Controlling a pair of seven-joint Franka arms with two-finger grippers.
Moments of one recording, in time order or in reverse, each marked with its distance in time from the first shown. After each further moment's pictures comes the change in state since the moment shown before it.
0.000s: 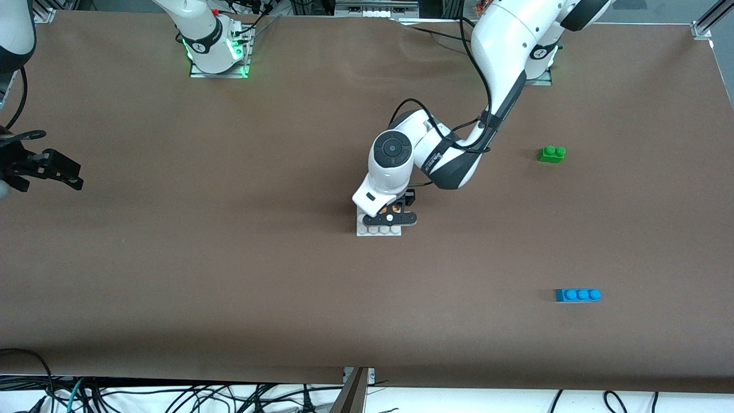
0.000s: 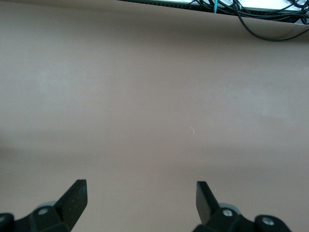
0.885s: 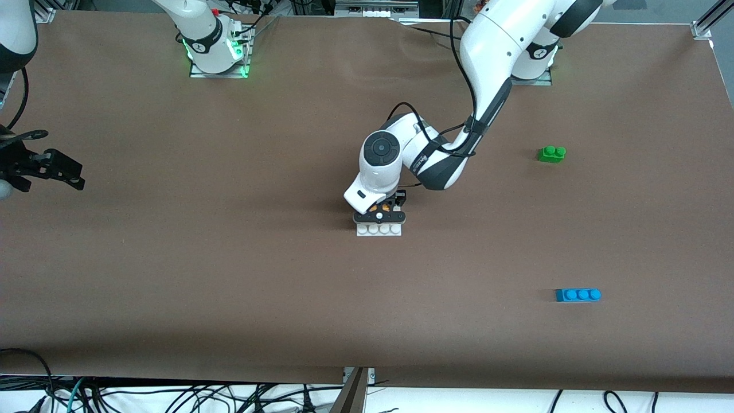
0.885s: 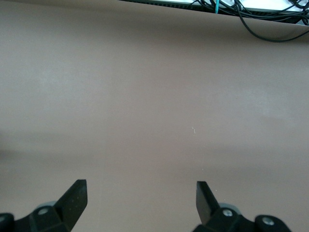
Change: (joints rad) left arm -0.032 0.039 0.003 0.002 0.043 0.033 0.000; right arm 0.003 0.000 0.002 0.000 0.000 0.000 0.000
